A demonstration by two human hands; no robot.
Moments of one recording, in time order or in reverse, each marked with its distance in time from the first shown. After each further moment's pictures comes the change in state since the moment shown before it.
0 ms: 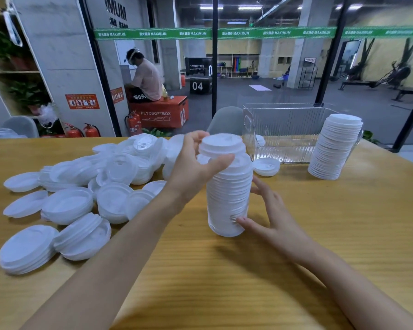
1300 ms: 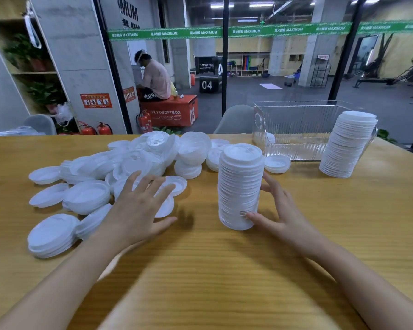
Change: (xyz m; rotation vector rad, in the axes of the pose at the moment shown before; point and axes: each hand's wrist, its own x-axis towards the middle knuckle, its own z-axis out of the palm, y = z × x) left_hand -0.059 -0.082 -0.114 1.467 -0.143 0.446; right_hand -0.001 0.002 0.001 -0.012 -0.017 0.016
